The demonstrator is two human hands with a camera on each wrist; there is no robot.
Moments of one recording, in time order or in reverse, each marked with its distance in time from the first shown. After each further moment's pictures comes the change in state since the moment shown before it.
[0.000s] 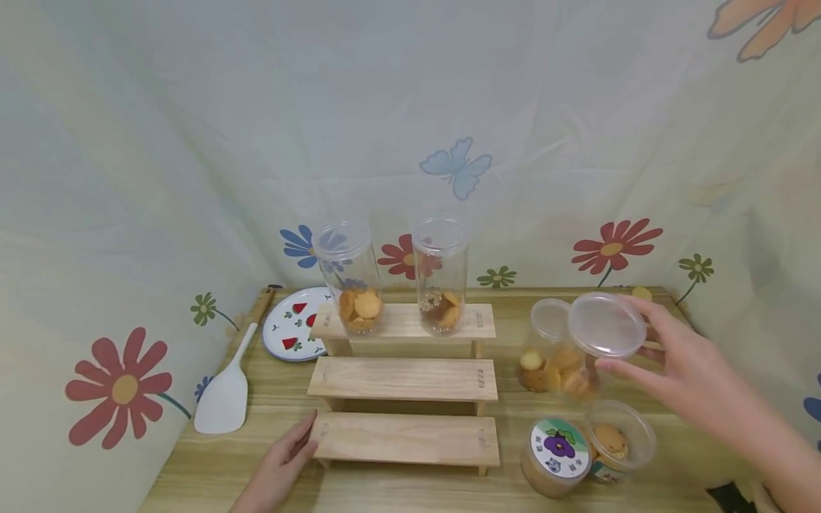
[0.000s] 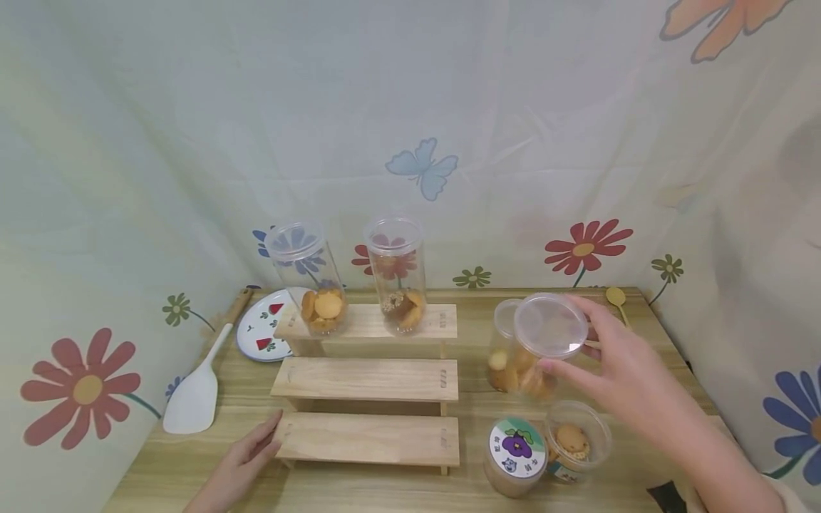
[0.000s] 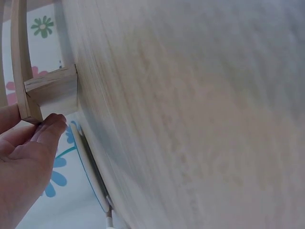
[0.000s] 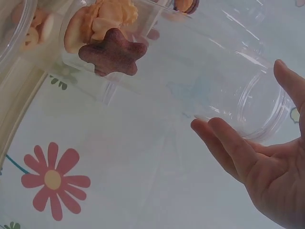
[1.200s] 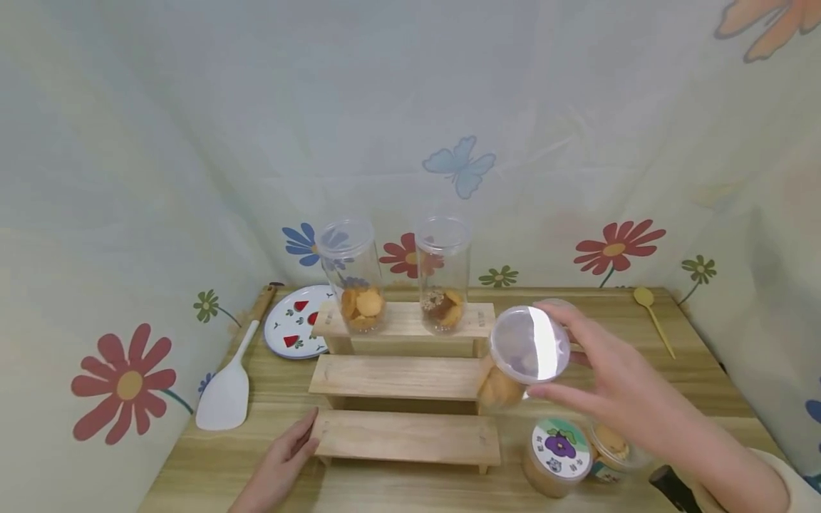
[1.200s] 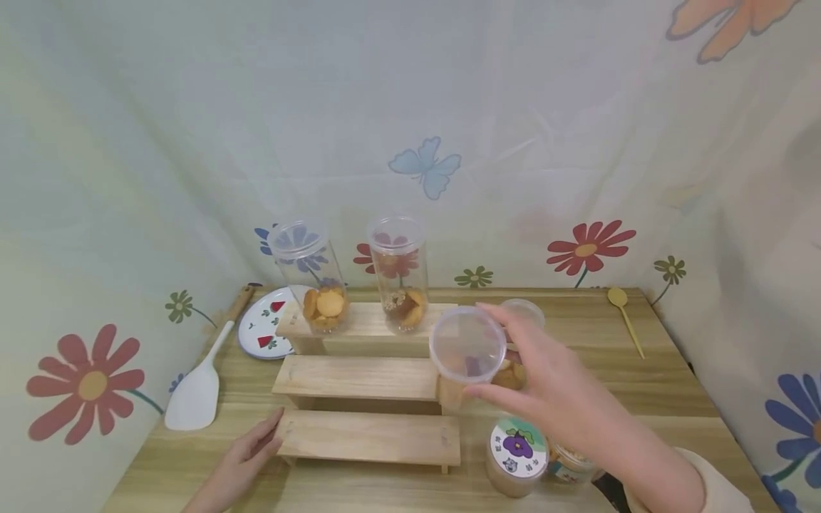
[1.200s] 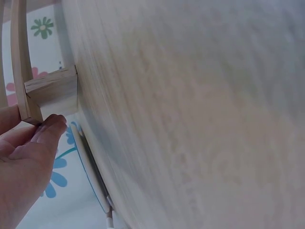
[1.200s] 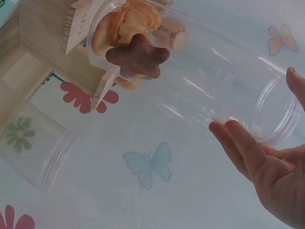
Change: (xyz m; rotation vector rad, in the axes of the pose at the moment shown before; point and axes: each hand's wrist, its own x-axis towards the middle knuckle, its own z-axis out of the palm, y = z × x) left_hand -0.002 0.000 0.001 -0.010 0.015 0.016; right_hand 0.013 -0.062 0.030 0.073 -0.072 -0.230
